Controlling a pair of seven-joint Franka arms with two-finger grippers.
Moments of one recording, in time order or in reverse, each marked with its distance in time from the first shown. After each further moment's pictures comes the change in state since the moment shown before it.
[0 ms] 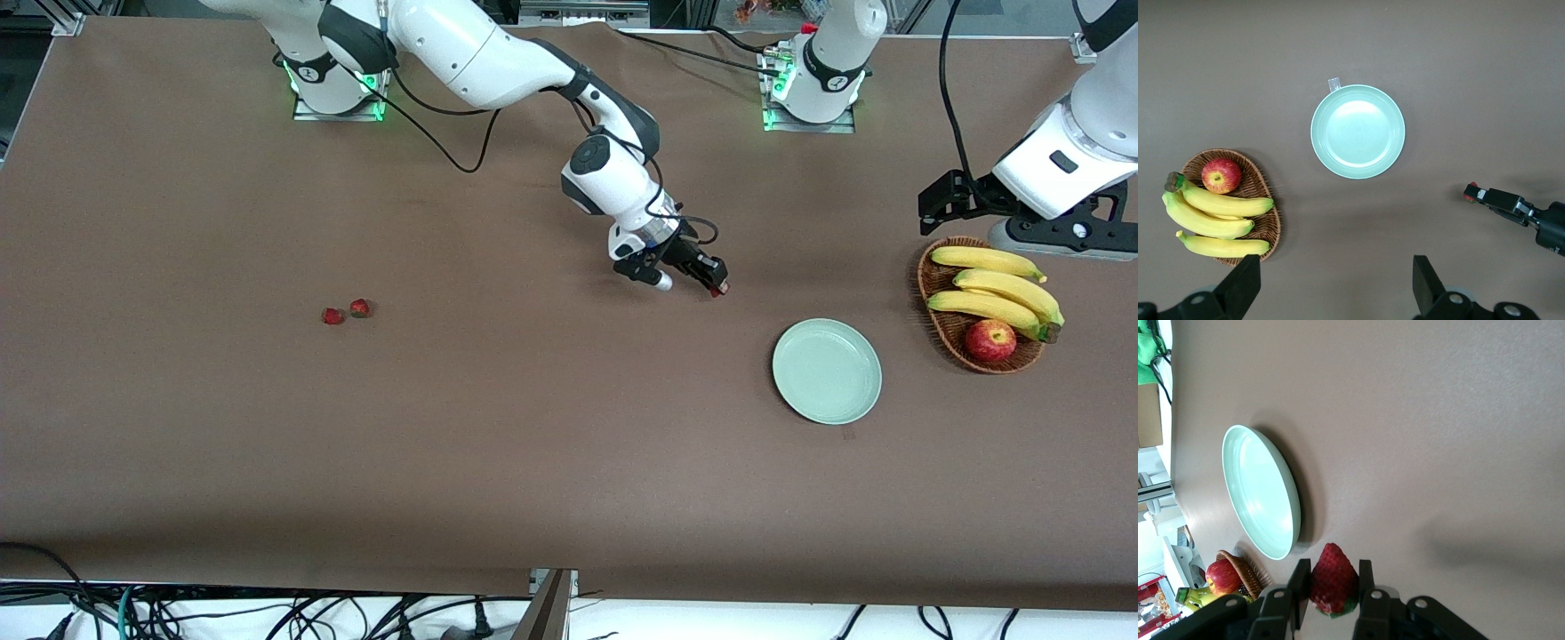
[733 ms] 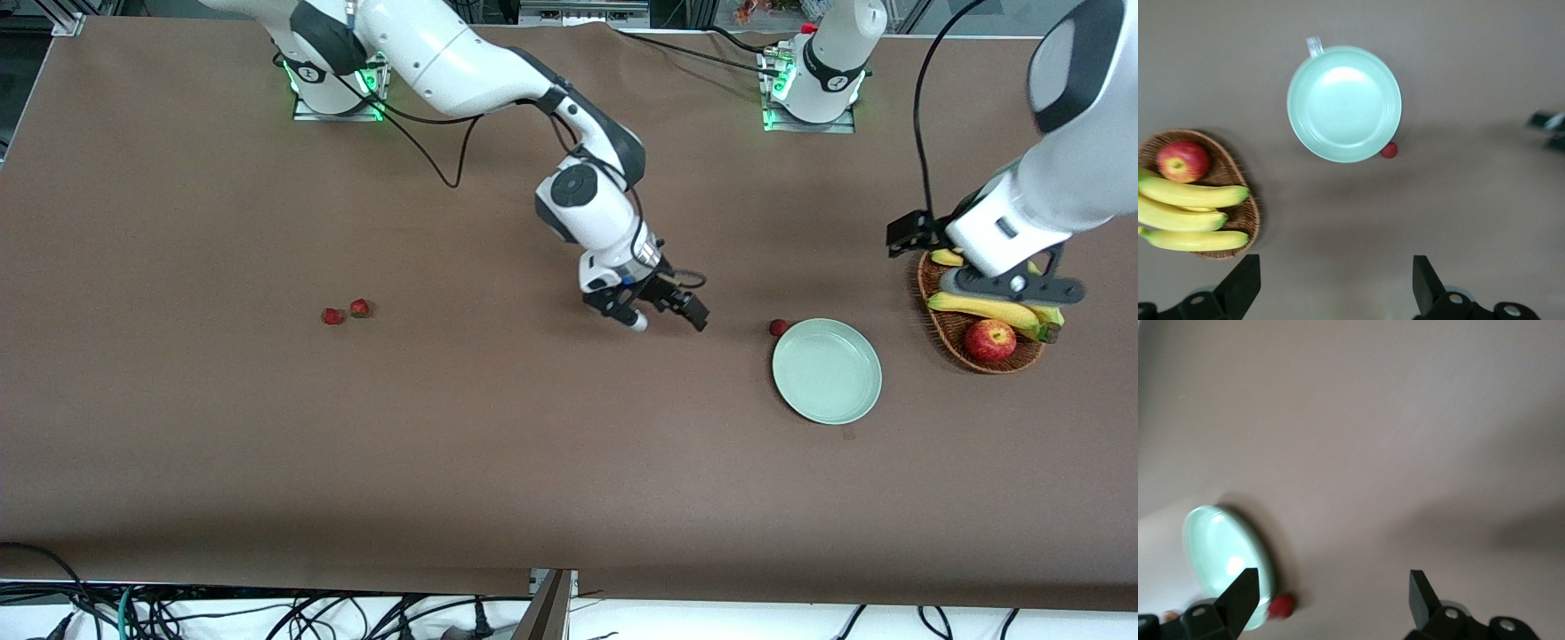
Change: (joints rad) left arm -0.009 0.157 0.000 -0.017 -0.022 -0.007 0.000; right arm -0.151 -0.090 -0.034 0.052 -0.001 -0.448 -0.147
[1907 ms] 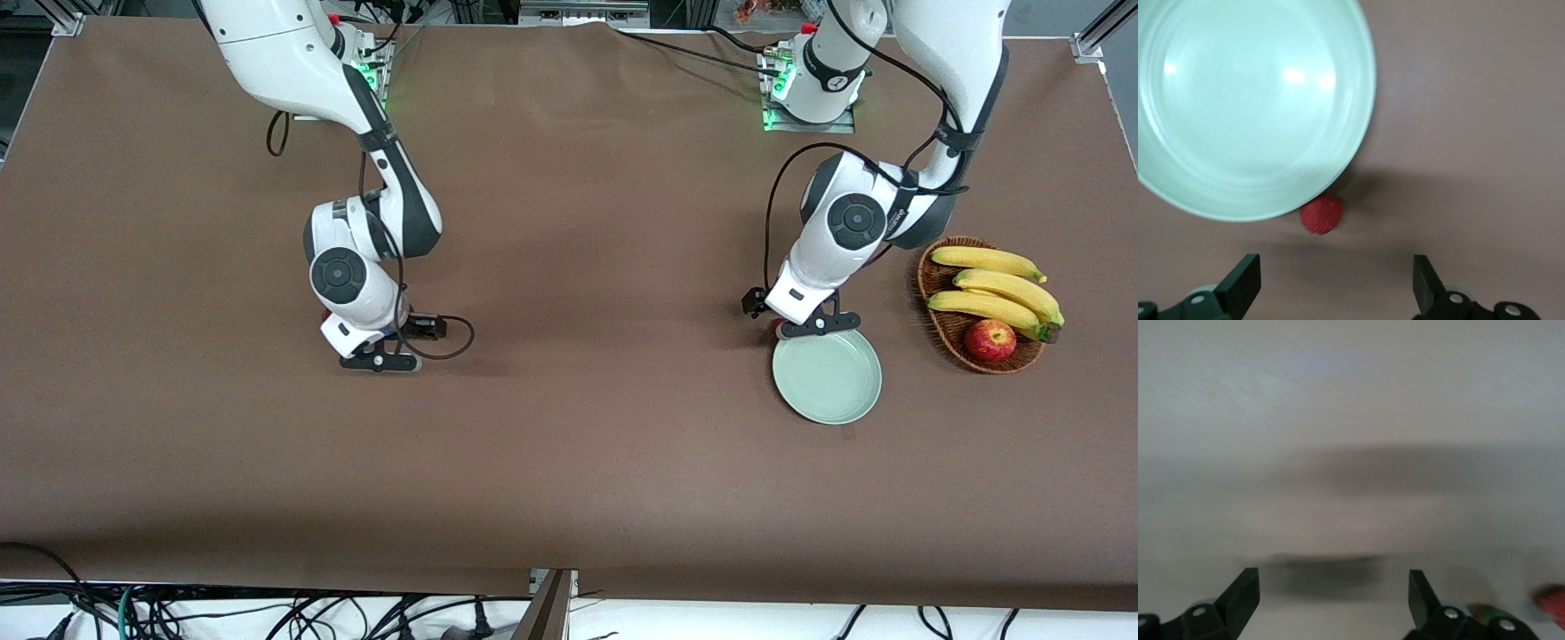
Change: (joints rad) left arm -0.151 0.137 -0.006 -0.631 0.107 0.941 -0.556; right arm -0.178 -0.442 -0.344 -0.816 -0.004 -0.228 -1.005
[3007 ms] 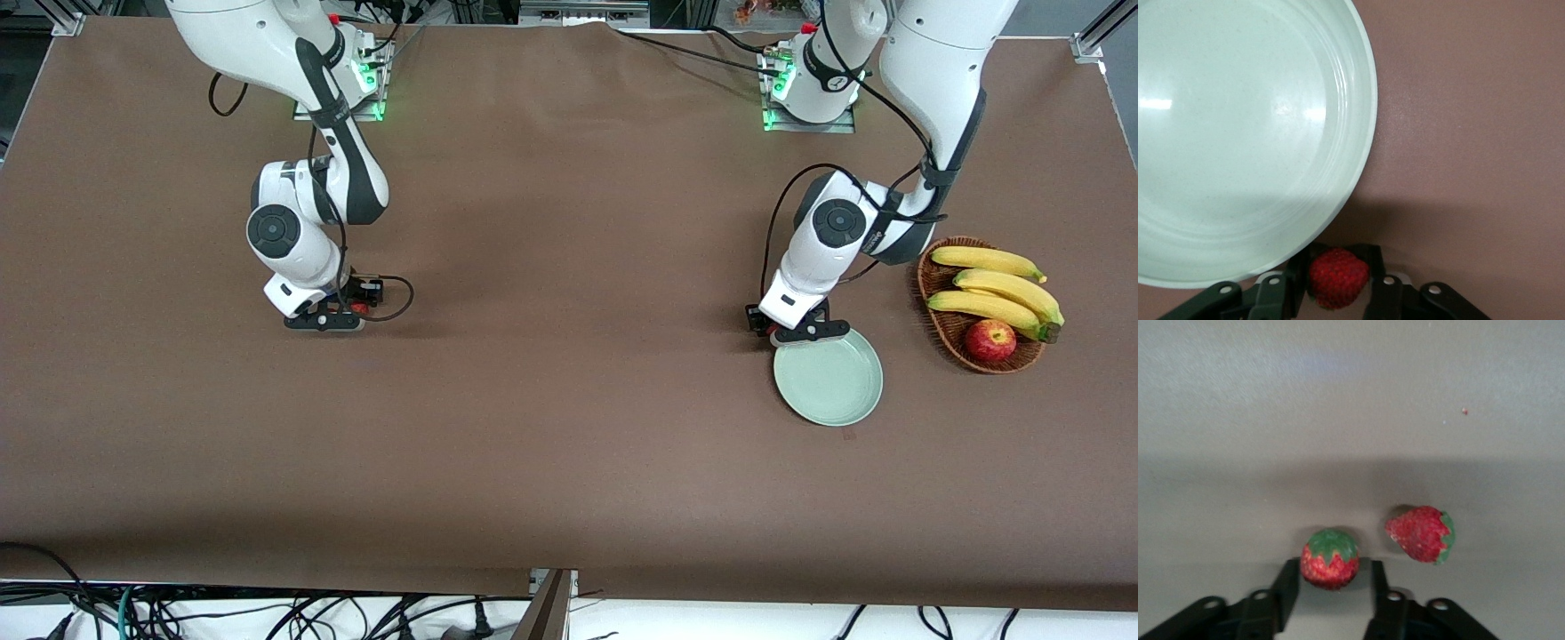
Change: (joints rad) left arm 0.005 0.119 0.031 -0.024 0.144 0.280 -0.081; right arm 0.004 -0.156 -0.100 -0.346 -0.001 0.202 -0.177
